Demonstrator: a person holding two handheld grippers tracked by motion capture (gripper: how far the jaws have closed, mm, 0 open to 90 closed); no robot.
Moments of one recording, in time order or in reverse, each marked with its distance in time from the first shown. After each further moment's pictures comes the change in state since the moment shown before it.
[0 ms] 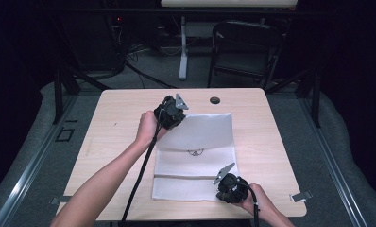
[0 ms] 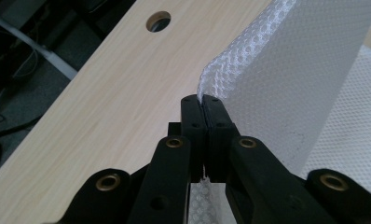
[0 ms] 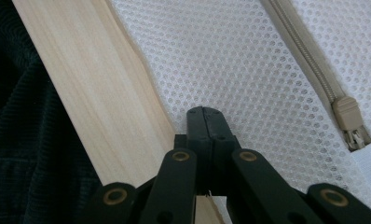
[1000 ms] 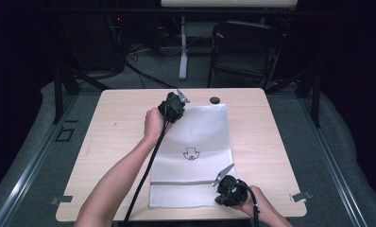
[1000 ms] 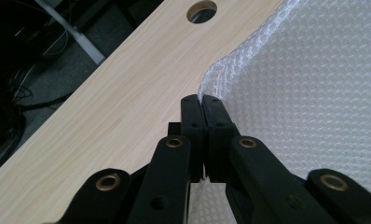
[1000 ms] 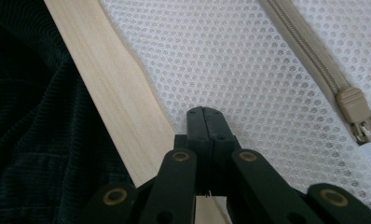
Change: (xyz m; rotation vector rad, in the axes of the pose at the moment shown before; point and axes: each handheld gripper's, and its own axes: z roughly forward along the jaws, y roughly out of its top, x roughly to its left) left arm 0.017 0.001 0.049 0.027 0.114 -0.107; right arm 0.004 0.000 0.000 0.028 0.071 0.012
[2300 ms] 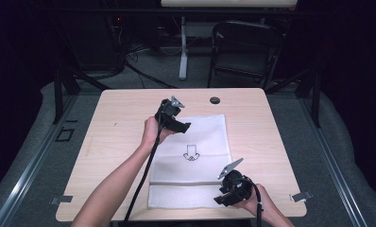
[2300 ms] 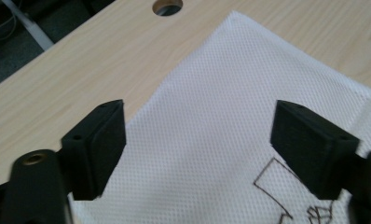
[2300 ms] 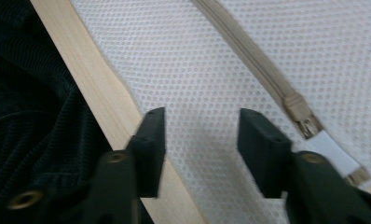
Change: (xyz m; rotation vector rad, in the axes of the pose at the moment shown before) left arm -0.004 -0.033 -0.004 -0.048 -0.180 -0.121; right arm -0.011 -0.004 -0.017 -0.105 0.011 0.102
